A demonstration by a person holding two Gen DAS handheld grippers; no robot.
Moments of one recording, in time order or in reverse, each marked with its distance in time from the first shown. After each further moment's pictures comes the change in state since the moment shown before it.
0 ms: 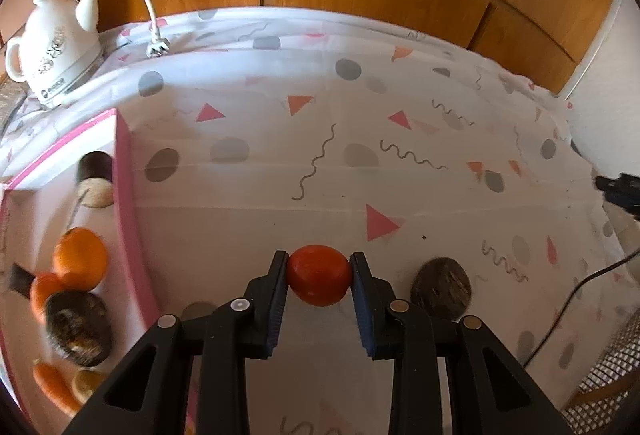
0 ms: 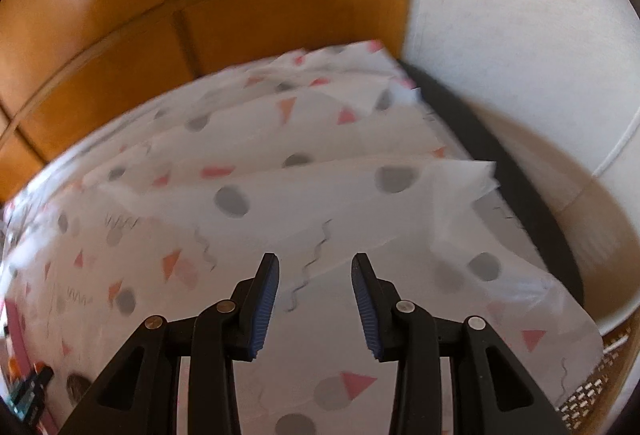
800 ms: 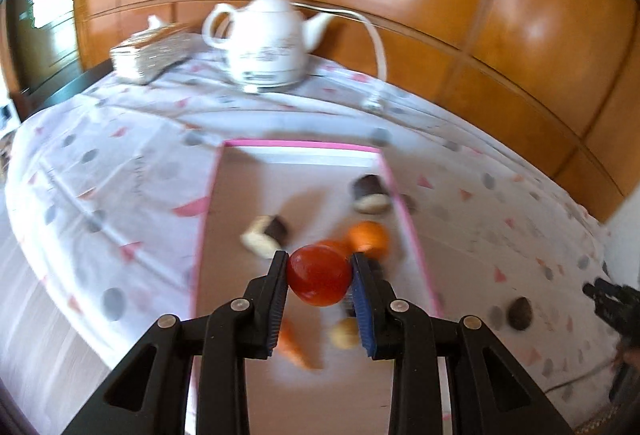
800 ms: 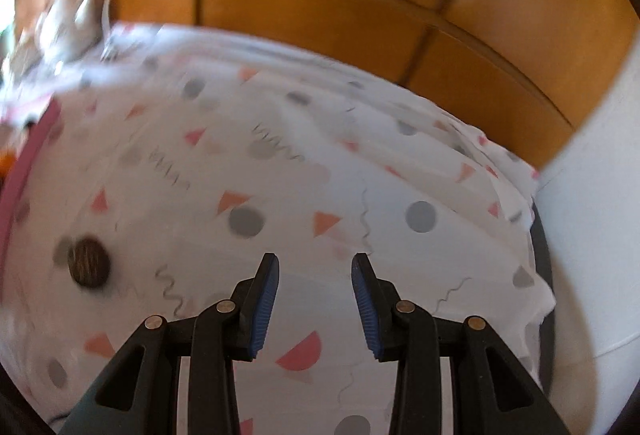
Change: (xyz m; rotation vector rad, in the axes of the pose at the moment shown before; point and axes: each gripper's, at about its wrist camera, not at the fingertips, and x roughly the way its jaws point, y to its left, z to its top) left arm -0.128 0.160 -0.062 -0.370 -0.225 0.214; right arm -0.020 0.131 -0.061 -0.681 -0.107 0.073
